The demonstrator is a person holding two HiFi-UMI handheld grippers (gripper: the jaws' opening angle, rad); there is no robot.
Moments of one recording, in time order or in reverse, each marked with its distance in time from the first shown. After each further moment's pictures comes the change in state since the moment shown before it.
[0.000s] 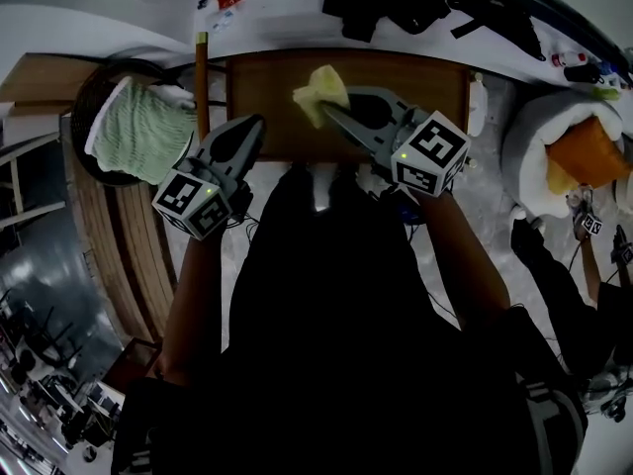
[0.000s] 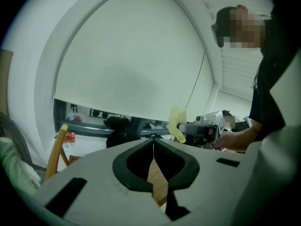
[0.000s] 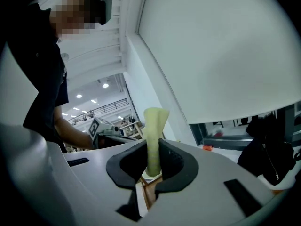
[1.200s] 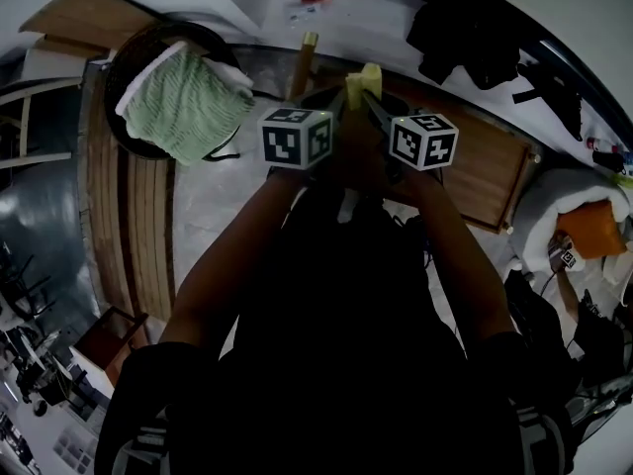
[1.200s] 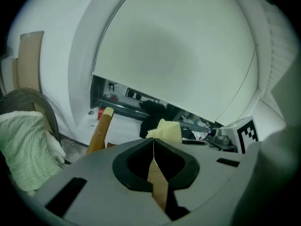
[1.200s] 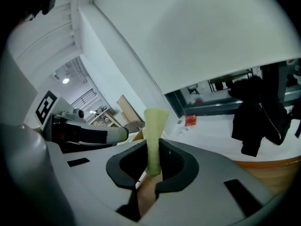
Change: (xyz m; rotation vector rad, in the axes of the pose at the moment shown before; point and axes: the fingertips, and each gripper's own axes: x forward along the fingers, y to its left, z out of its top) left arm 0.034 0.171 -0.027 -0.289 0.190 0.325; right arm 0.186 -0.091 -0.099 0.288 0.267 -0.315
